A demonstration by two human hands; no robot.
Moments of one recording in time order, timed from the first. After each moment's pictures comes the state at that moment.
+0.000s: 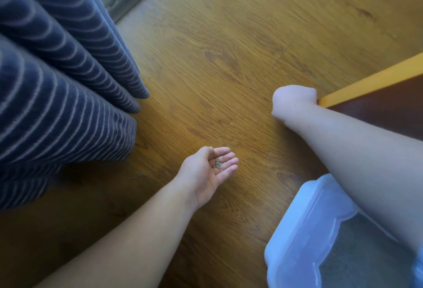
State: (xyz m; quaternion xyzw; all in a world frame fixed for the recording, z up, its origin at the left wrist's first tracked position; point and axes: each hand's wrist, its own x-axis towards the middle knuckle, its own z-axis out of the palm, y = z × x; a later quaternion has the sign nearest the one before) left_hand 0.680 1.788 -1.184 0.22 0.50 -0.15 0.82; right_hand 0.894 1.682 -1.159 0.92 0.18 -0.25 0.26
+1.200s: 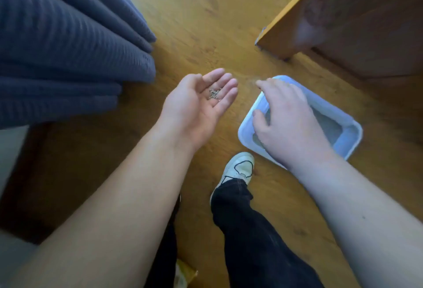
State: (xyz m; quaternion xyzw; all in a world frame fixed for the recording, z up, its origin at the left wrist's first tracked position) left_hand 0.638 1.752 -0.843 0.19 0.52 -0.10 0.83; right_hand 0.662 1.579 -0.840 0.93 0.15 -0.29 -0.15
